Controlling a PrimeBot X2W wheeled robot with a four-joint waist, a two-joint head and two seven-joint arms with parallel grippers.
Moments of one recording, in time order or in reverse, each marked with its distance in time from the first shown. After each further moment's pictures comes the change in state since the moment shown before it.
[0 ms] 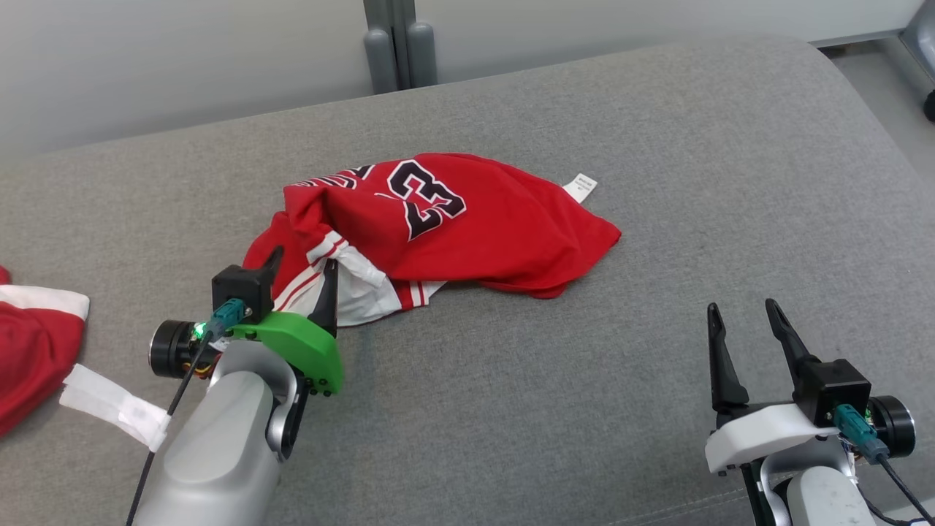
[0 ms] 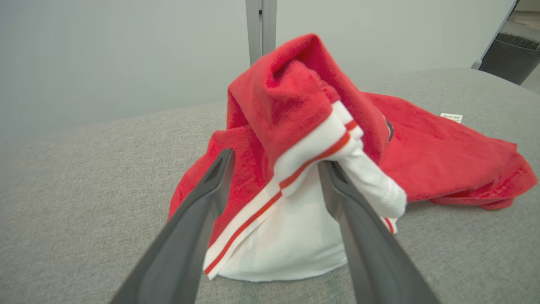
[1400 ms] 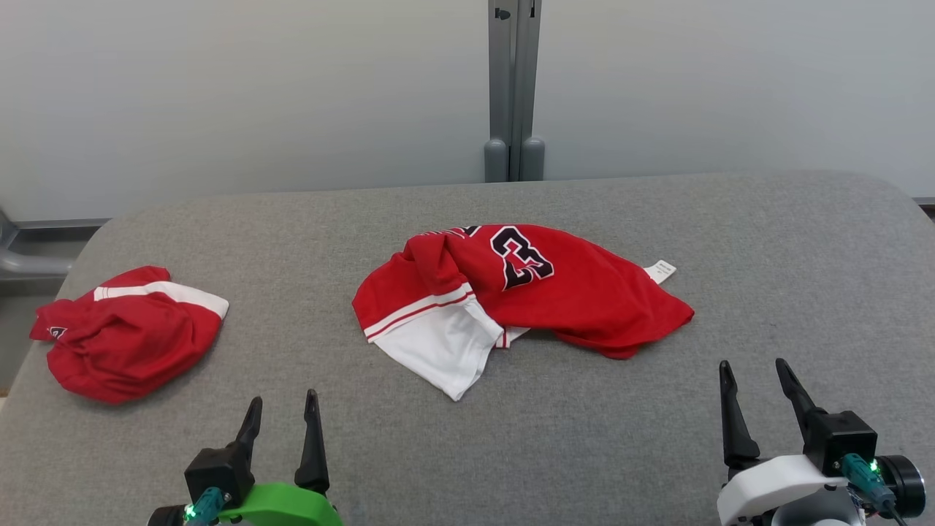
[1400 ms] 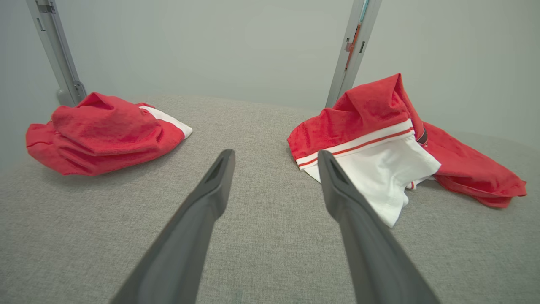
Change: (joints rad) left arm 0.557 -0.078 0.268 -0.461 0.122 0.064 -0.007; right arm 0.109 0.000 -0.024 0.015 0.013 0.000 0.000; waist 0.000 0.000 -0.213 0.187
